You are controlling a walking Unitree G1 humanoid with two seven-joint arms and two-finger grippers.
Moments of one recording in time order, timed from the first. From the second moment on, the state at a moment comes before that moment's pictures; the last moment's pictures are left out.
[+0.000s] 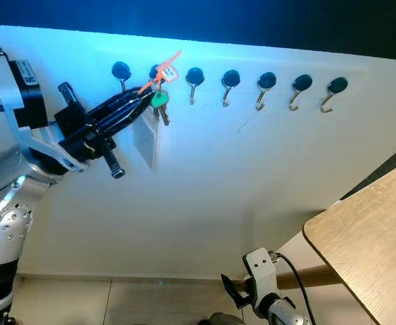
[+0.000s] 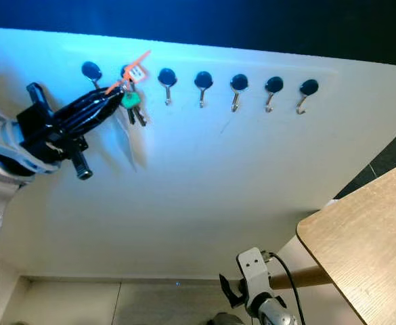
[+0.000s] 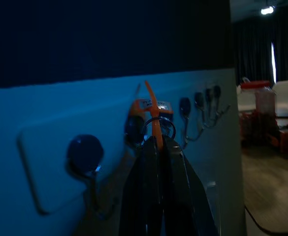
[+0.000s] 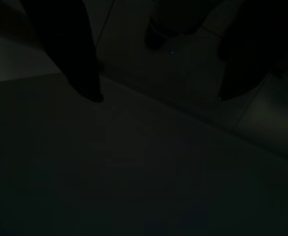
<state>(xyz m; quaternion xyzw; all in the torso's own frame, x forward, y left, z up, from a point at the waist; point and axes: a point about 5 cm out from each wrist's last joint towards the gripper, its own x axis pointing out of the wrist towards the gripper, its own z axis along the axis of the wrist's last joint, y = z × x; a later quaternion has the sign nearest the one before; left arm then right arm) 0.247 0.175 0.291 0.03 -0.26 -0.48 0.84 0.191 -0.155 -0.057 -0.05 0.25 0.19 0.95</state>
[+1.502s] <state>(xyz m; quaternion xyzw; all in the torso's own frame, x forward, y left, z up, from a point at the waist) 0.254 0.205 0.266 -0.04 -0.19 -0.46 0.87 0.187 -0.155 -0.060 -0.05 0.25 0.19 0.95</state>
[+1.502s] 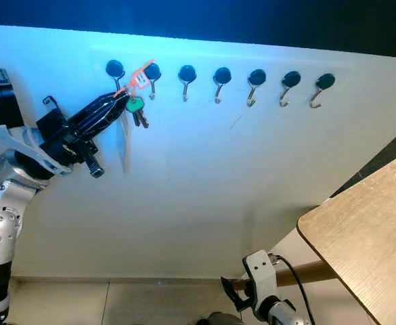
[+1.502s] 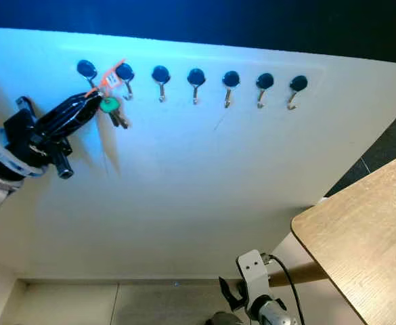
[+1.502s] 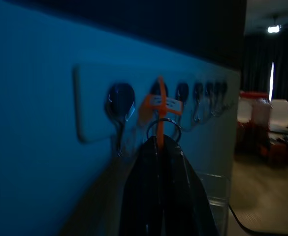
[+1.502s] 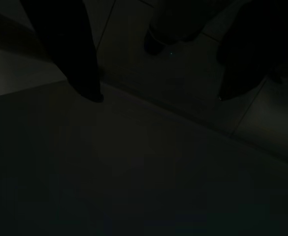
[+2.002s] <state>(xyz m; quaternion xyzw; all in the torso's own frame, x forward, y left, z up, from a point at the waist) 0.255 0.207 0.241 -0.06 -0.13 -0.46 0.88 0.187 -0.157 -0.060 -0.05 0.26 0.19 0.95</state>
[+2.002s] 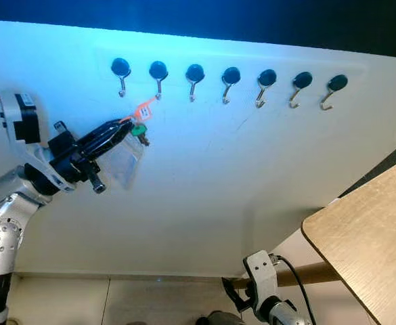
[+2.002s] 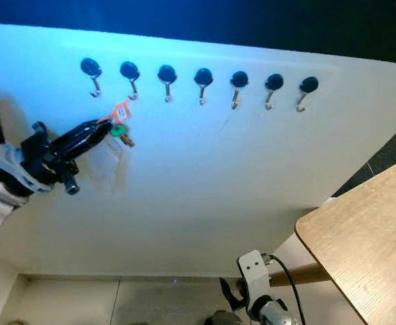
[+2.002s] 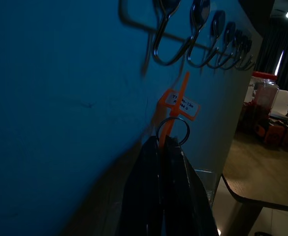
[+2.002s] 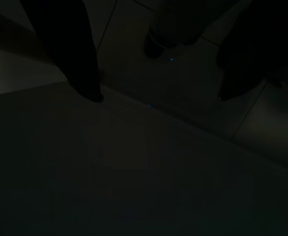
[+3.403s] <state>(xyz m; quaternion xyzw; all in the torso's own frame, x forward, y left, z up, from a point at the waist) 0.177 0.230 -0.069 0.11 0.45 -0.09 0.88 0.147 -0.194 -0.092 -0.04 0.43 0.05 0.90</state>
